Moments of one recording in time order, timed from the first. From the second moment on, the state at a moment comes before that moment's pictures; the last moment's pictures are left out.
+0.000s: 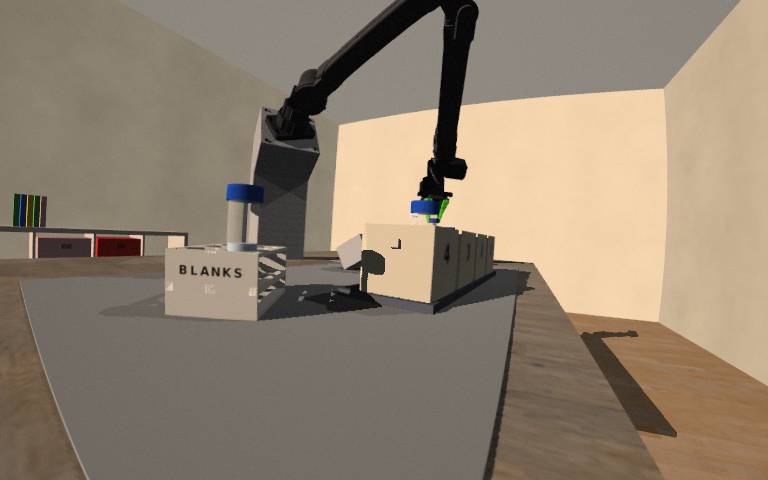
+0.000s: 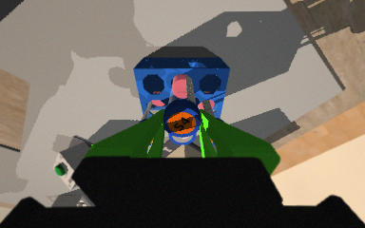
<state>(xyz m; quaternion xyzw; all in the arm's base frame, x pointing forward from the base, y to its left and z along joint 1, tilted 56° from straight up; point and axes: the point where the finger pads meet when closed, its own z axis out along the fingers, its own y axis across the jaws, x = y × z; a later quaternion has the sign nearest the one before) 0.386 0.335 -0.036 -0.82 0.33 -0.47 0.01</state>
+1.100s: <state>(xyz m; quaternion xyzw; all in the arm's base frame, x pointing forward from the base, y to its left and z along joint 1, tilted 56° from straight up) 0.405 0.328 -0.049 -0.82 0.33 -0.47 0.00</state>
